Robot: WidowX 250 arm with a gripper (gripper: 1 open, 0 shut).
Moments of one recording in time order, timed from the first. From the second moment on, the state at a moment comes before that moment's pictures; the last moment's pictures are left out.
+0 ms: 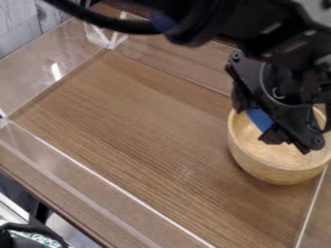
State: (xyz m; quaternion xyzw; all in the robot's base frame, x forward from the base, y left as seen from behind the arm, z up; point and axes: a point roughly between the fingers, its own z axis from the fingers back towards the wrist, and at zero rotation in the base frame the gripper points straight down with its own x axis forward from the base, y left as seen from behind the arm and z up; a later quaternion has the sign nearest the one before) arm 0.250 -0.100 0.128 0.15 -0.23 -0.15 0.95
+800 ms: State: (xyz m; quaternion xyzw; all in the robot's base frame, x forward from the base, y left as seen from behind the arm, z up) arm 0.257 -0.096 0.120 0.15 -0.23 -0.13 0.95
